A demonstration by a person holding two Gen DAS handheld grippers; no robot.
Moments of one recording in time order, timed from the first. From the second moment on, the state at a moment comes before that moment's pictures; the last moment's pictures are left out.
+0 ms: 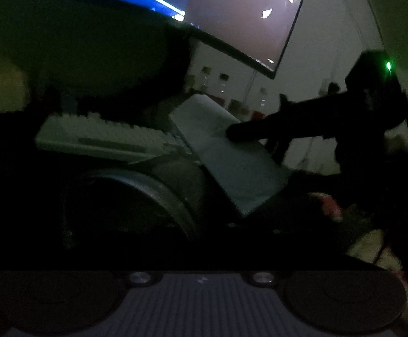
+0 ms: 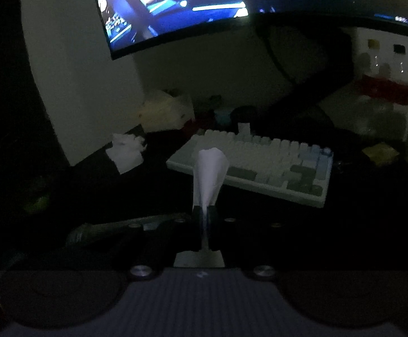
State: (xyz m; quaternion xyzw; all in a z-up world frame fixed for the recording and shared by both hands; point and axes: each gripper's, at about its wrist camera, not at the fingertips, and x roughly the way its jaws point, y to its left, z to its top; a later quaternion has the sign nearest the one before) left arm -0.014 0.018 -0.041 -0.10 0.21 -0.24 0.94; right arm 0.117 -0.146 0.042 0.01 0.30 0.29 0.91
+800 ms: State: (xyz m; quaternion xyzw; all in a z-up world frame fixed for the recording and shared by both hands) left arm 0.013 0.020 -0.057 -0.05 0.24 -0.19 0.95; right arm 0.125 -0.082 0.020 -0.06 0.30 0.30 0.91
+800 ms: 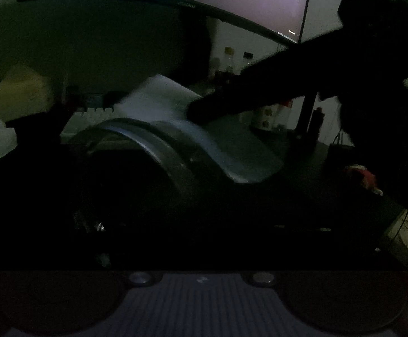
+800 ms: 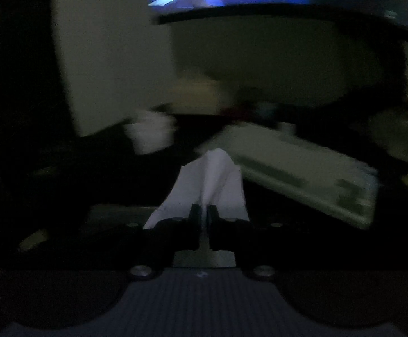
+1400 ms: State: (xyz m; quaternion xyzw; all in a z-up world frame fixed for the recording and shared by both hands) left arm 0.030 0.033 -0.055 -0.08 0.24 -0.17 0.95; right arm 0.142 -0.085 0.017 -0.02 0.31 0.29 0.91
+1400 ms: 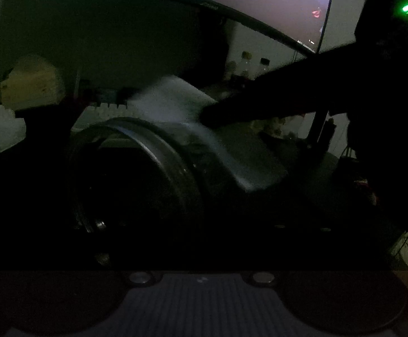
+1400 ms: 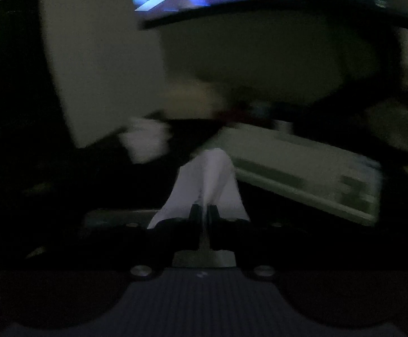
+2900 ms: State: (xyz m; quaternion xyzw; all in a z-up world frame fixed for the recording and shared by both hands) left arm 0.001 0.043 -0.048 -0.13 0.20 -0.32 0.92; right arm 0.117 -0.132 0.053 0.00 0.32 0.31 0.90
